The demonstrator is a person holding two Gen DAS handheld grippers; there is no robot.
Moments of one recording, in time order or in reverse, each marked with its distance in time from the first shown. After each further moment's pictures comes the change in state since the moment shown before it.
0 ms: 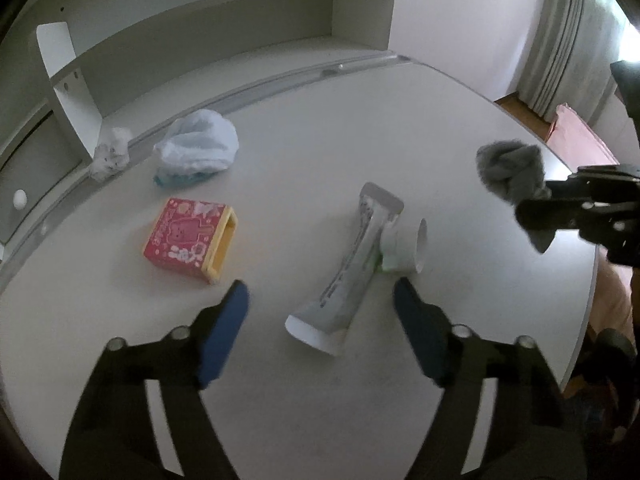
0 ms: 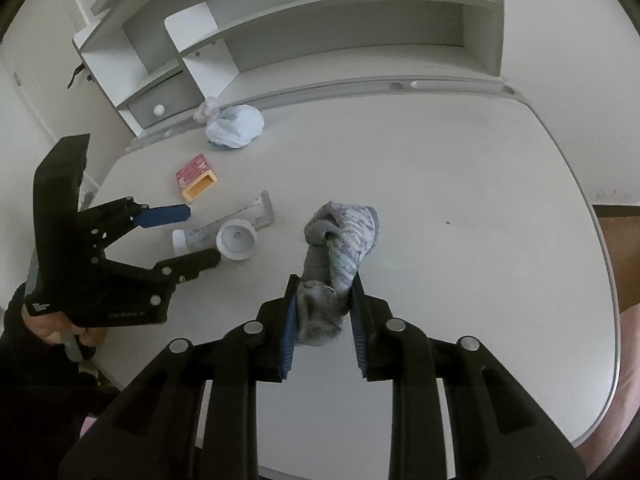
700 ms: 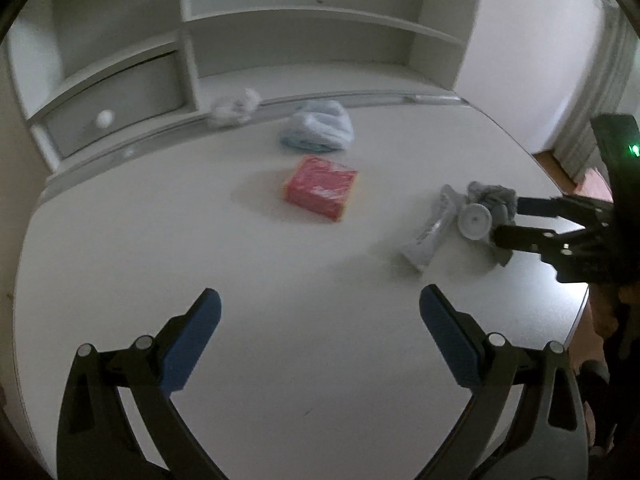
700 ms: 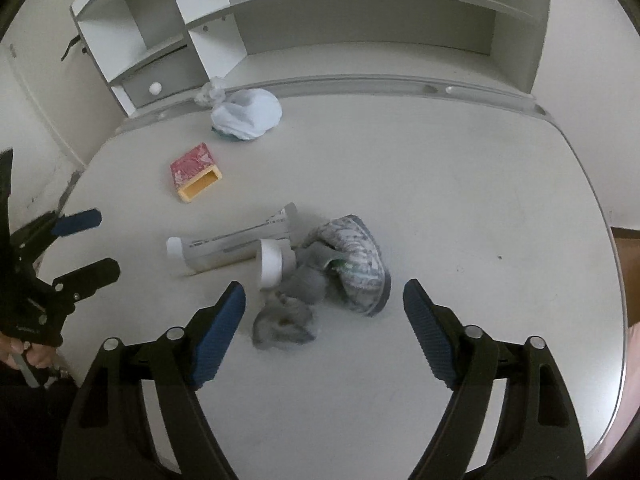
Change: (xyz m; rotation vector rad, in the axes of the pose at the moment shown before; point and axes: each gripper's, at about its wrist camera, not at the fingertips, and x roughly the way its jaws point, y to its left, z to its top) left arm -0.048 0.062 -0.038 -0.228 -0.050 0.033; right arm 0.045 0.036 0.019 -0.091 0.040 -0.061
